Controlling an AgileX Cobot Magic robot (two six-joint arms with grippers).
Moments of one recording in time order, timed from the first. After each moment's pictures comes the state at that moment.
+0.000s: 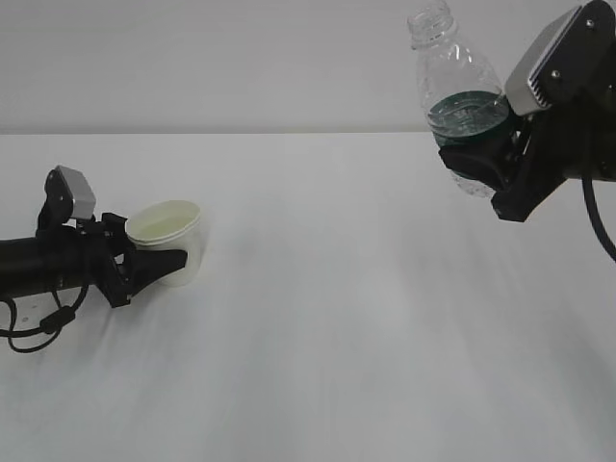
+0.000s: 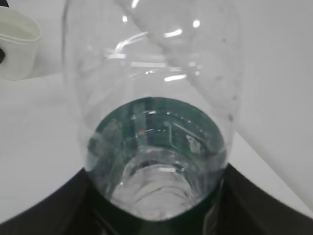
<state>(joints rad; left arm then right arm) 0.07 2.23 -0.91 1.15 -1.13 -0.37 0.12 1.43 -0.79 -1.32 -0.45 0.61</state>
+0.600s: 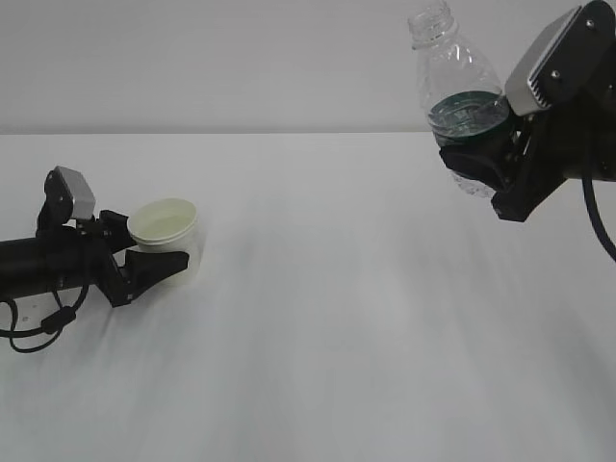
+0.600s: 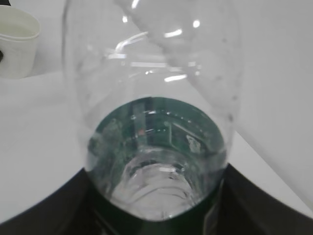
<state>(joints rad) 0.07 2.24 -0.91 1.14 -1.14 -0.35 0.12 1.43 -0.79 -1.32 -0.44 0.61</state>
